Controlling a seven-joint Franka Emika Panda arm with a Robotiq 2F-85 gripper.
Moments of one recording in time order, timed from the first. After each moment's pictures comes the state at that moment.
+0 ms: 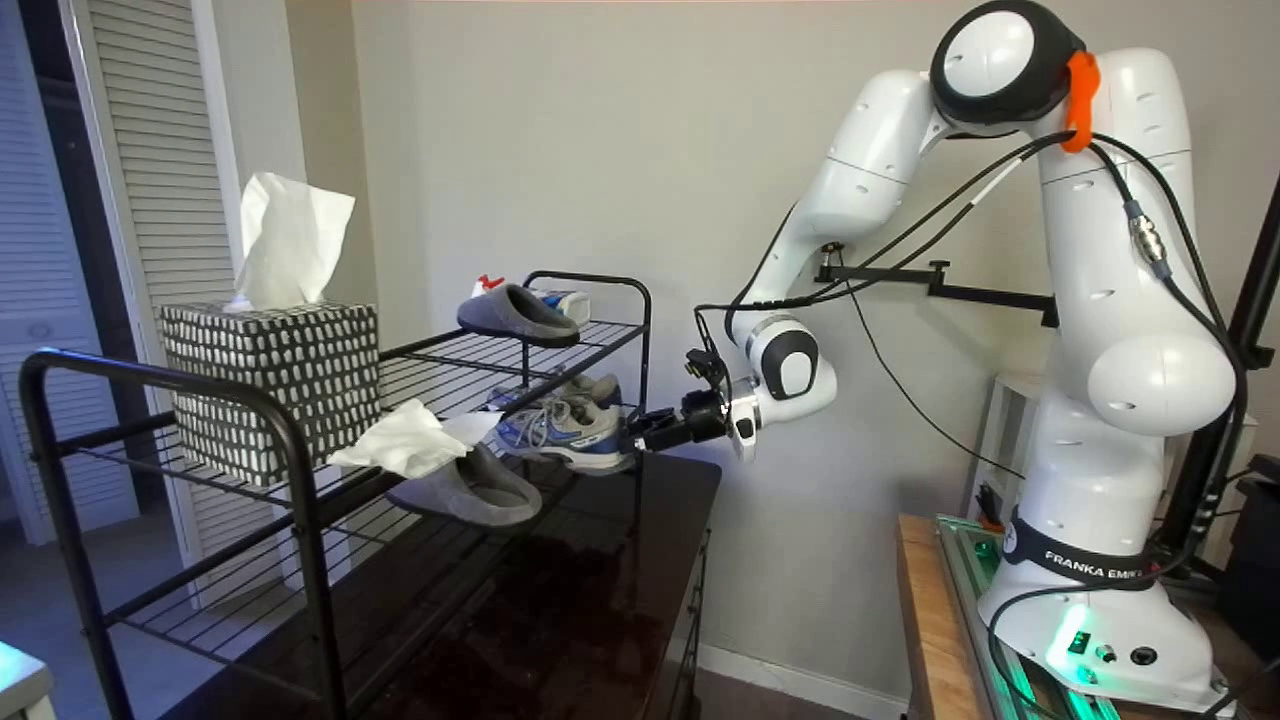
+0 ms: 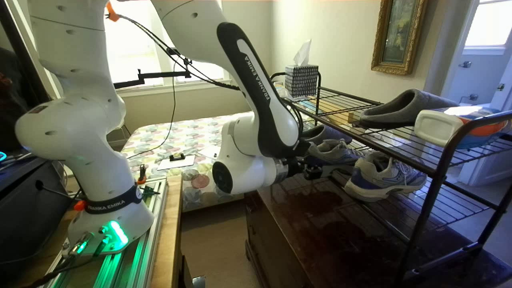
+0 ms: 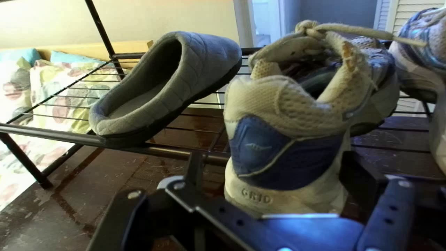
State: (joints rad) arm -0.17 0.26 -0.12 -2.53 2.23 2.06 0.50
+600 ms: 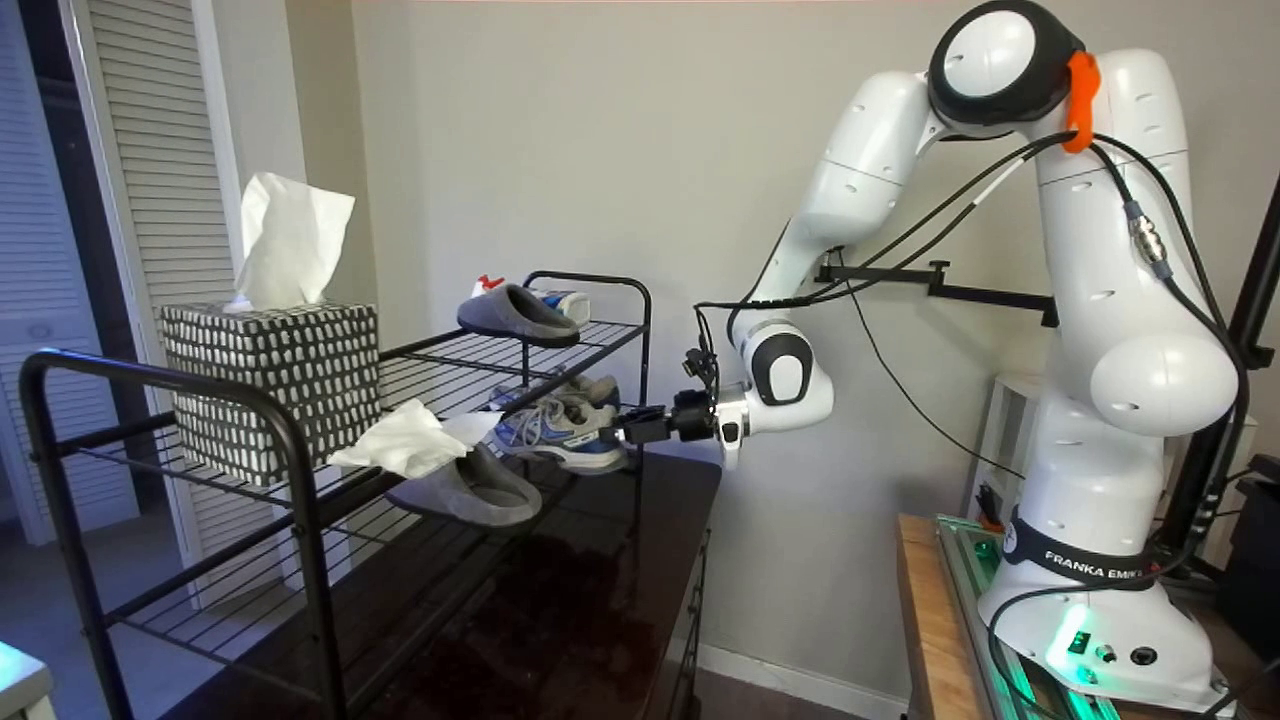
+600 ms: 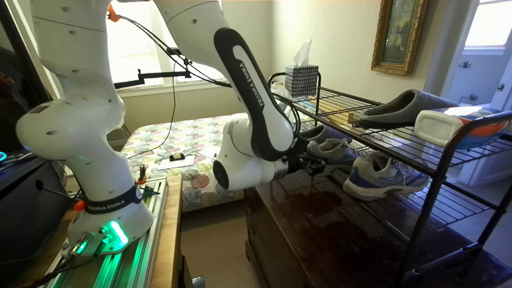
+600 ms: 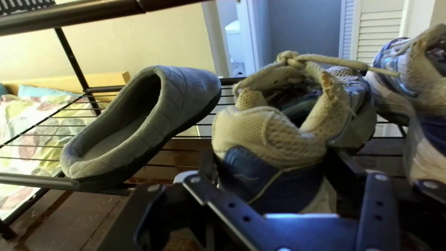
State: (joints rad) arm -0.15 0.28 -0.09 -2.53 2.44 2.02 0.42
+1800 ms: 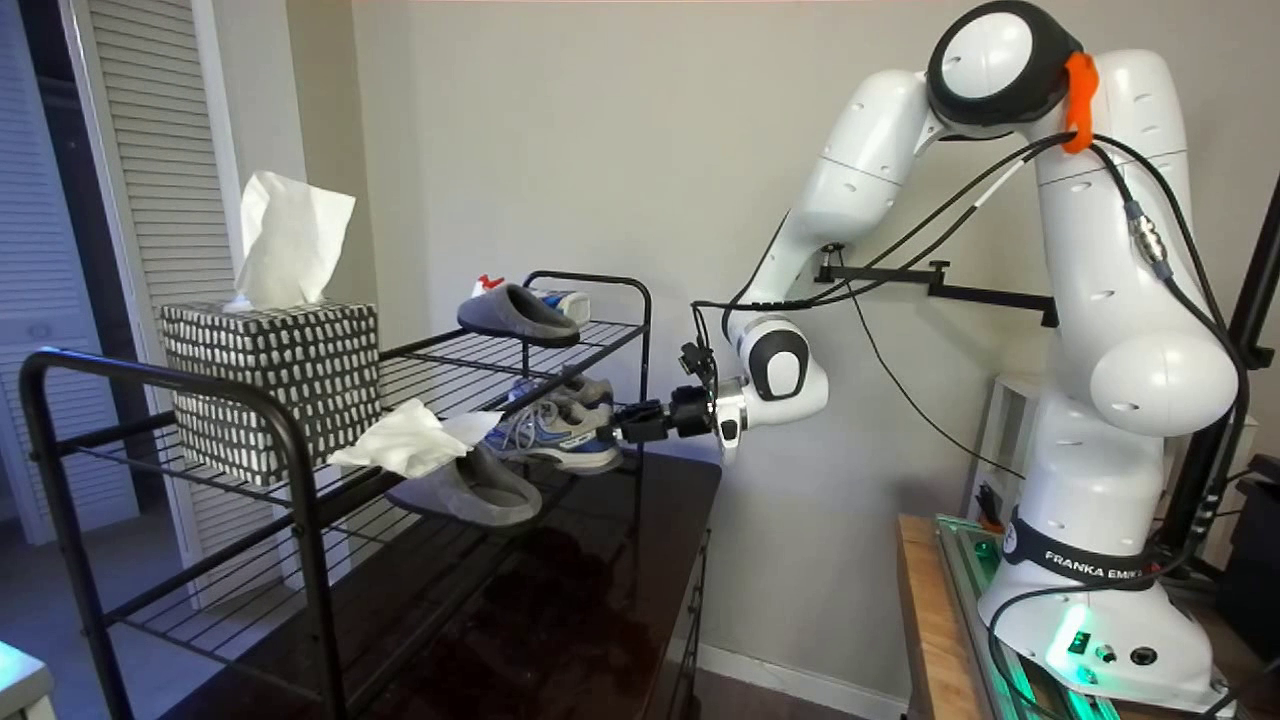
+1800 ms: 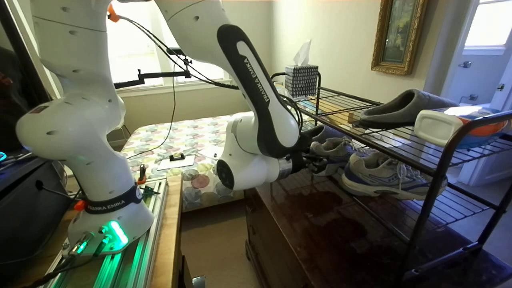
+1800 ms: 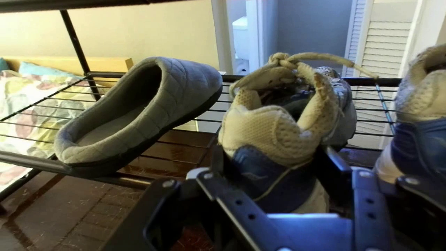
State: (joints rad) arm -0.15 0.28 -0.11 -2.50 2.37 2.04 0.38
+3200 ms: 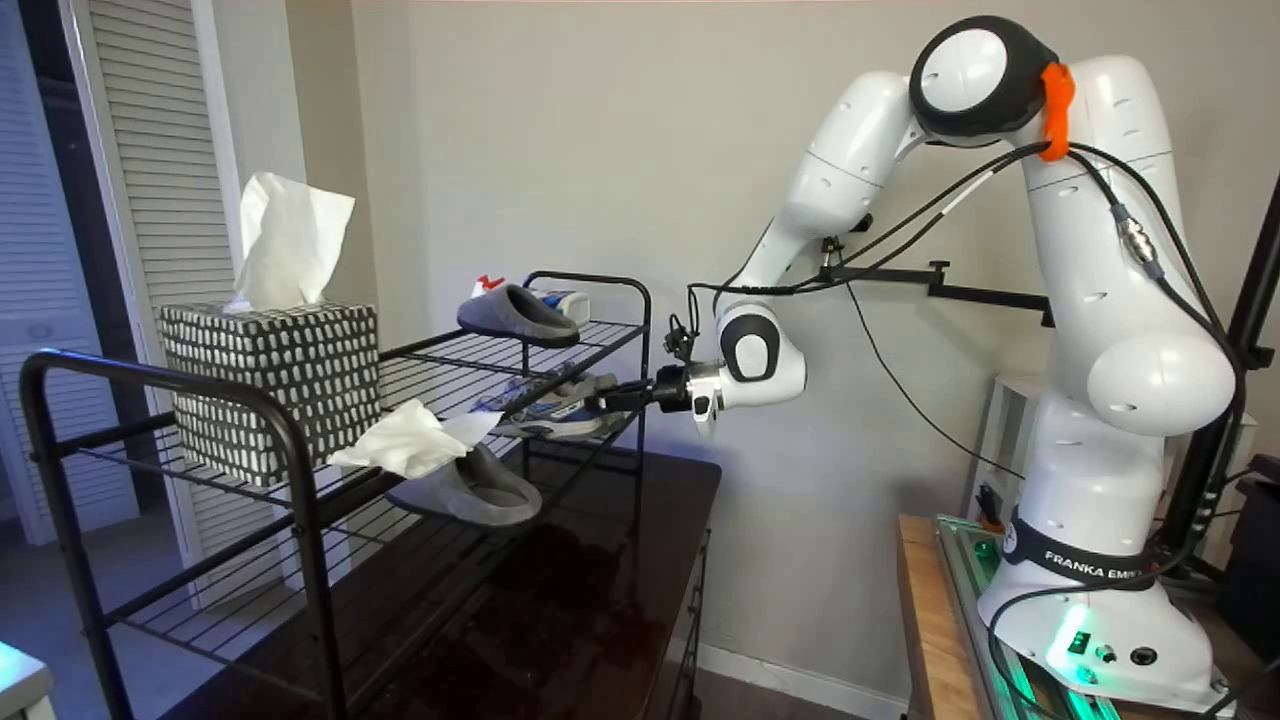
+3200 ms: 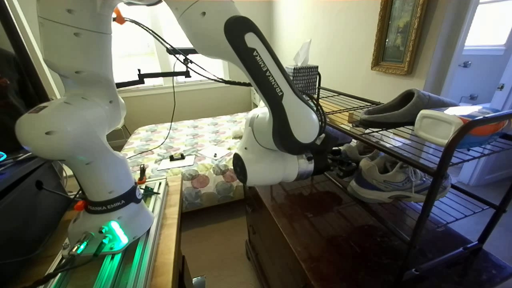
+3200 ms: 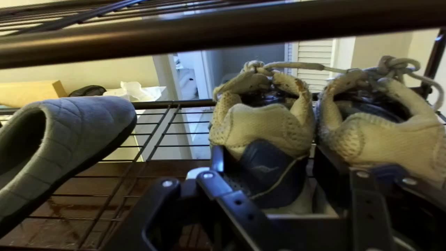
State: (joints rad) arm -0.17 0.32 -0.13 -2.35 2.51 2.16 0.42
